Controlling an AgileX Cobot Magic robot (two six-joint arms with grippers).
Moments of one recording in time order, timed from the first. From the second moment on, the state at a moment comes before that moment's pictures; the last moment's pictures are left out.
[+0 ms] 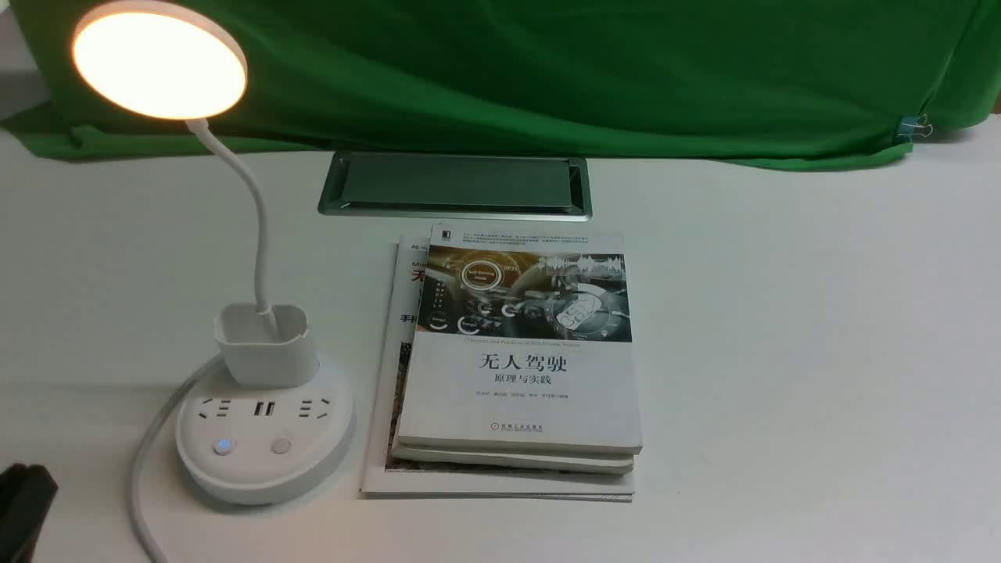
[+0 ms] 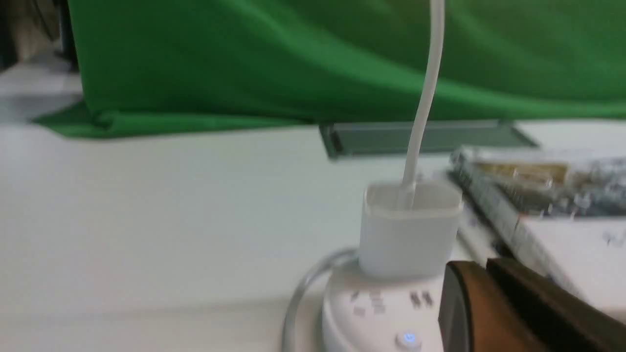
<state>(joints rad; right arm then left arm) 0.04 0.00 0.01 0.04 0.12 0.01 -0.12 0.00 0.01 0.02 0.11 0.00</state>
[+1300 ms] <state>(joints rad) 0.04 0.00 0.01 0.04 0.12 0.01 -0.12 0.00 -0.04 0.06 -0.30 -0.07</state>
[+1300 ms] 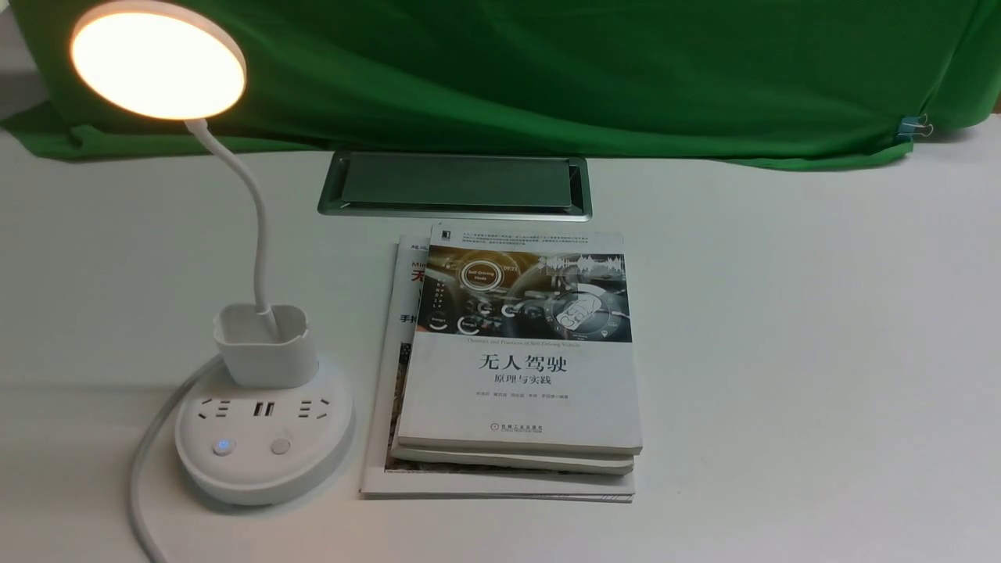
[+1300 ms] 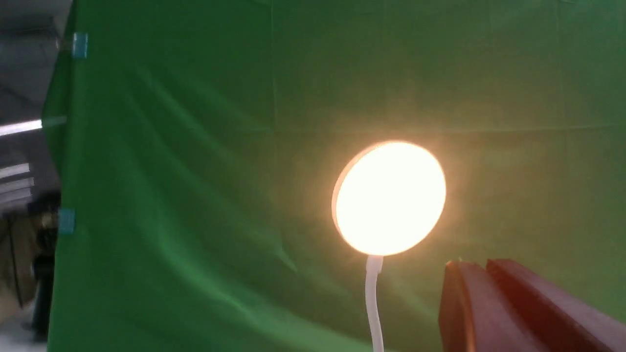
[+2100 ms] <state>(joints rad) 0.04 0.00 0.01 0.04 0.12 0.01 -0.12 0.64 -0.41 -0.06 0.29 -0.07</state>
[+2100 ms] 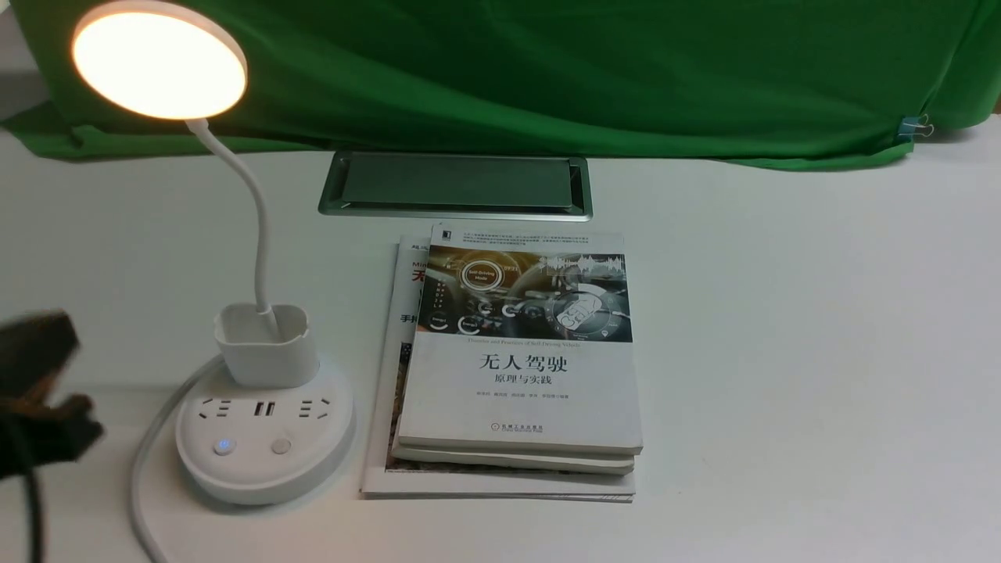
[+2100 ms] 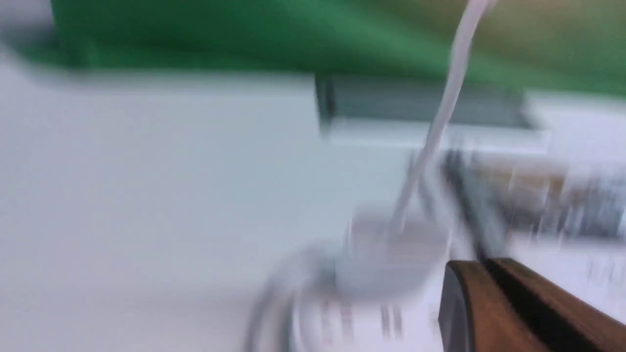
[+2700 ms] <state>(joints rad) 0.04 0.00 0.01 0.04 0.12 0.01 -0.24 1.25 -0.83 -0.14 0.80 0.18</state>
